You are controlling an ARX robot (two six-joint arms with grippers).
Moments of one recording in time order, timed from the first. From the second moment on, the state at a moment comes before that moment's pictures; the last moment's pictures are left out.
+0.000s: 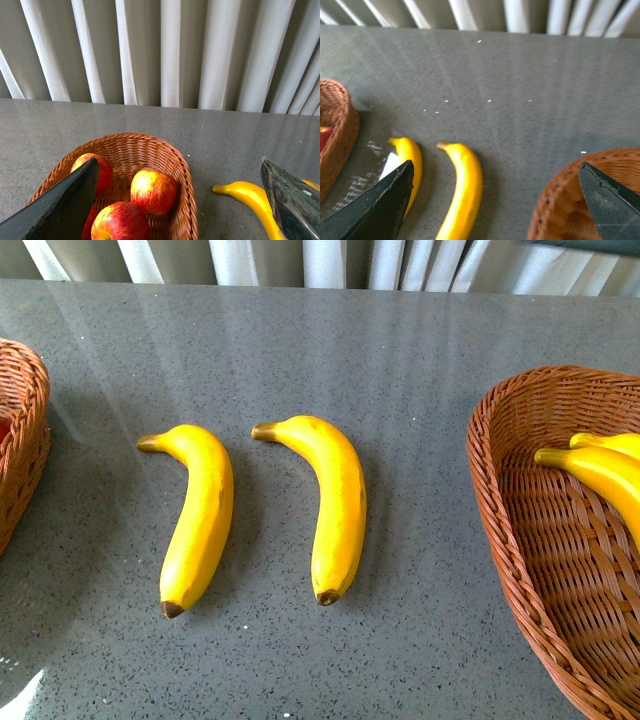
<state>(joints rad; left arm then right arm) 0.00 0.02 0.01 0.00 0.00 0.00 0.53 1.46 0.91 0.03 0.03 0.26</state>
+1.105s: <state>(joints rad) 0.00 0.02 0.01 0.00 0.00 0.00 0.75 2.18 1.44 -0.24 -0.05 0.43</state>
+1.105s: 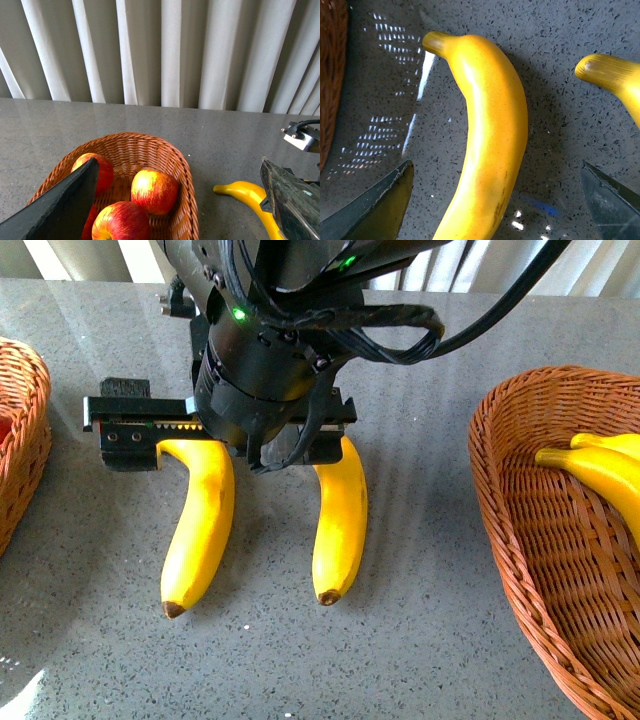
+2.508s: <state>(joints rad) 0.00 0.02 0.01 0.00 0.00 0.00 0.77 2.25 1.48 -0.26 -0.05 0.45</state>
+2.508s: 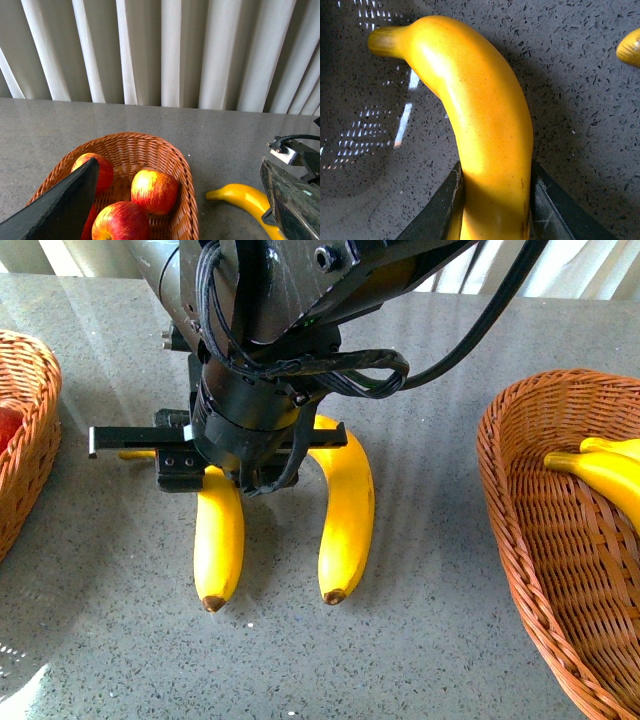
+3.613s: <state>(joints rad) 0.00 0.02 0.01 0.00 0.00 0.00 0.16 1.40 0.63 -0.02 -0.15 0.41</state>
